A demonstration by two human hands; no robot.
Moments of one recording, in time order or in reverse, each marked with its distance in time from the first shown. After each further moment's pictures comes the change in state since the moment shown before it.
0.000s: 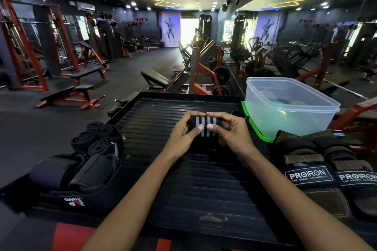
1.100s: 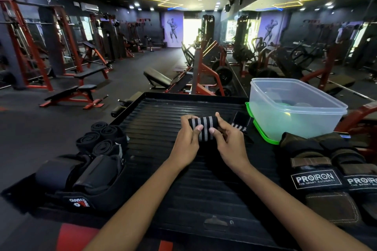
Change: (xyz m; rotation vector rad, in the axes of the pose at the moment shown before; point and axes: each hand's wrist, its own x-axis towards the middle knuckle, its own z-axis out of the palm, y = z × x) left_hand -0.007 -0.007 0.007 0.271 0.135 0.039; right_hand -0.016 0.007 0.029 -0.263 0.155 -0.060
